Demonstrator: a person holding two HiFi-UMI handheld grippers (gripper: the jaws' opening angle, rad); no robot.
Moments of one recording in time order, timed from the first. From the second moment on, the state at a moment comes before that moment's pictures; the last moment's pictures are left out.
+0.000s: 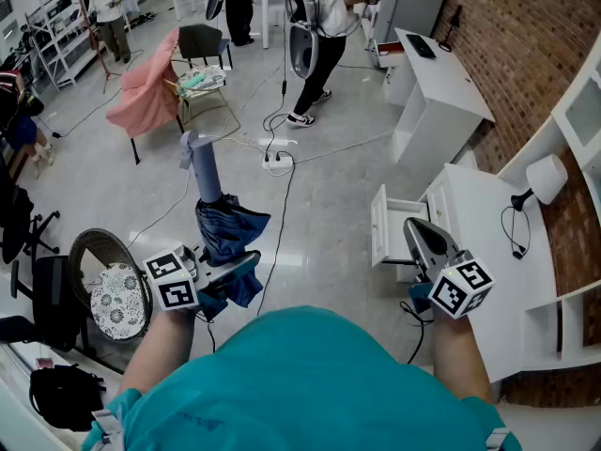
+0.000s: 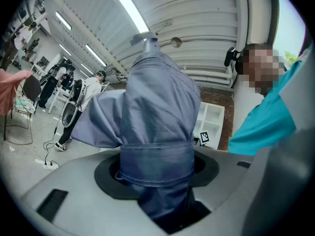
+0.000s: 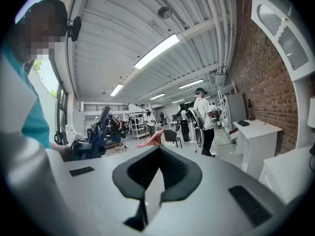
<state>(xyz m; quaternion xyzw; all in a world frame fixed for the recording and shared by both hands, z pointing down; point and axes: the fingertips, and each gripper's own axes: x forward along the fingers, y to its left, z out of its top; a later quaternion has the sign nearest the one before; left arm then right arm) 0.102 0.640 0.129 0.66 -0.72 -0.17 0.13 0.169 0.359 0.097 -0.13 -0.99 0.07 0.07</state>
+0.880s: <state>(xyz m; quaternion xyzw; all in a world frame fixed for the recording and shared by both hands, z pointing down) 0.106 0.611 0.122 0.68 -0.70 -0.18 0.13 0.192 0.342 0.096 -0.11 -0.99 0.07 0.08</state>
